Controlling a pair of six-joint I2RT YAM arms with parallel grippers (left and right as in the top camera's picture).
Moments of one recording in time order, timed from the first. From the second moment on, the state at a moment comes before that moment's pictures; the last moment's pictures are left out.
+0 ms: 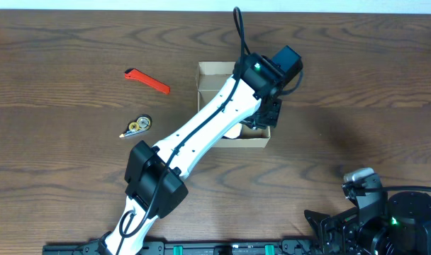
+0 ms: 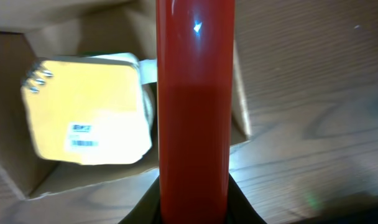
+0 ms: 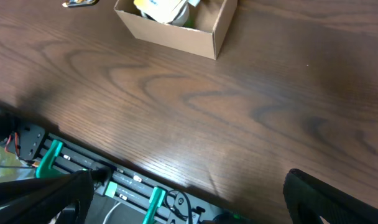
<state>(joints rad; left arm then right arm) -0.82 2.18 2.21 -1.36 0.10 -0.47 0.37 0.61 1.29 -1.56 -0.13 0.13</state>
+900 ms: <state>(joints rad) -0.84 2.18 2.02 -1.12 0.05 -0.78 0.37 0.61 1.29 -1.56 -0.13 0.13</state>
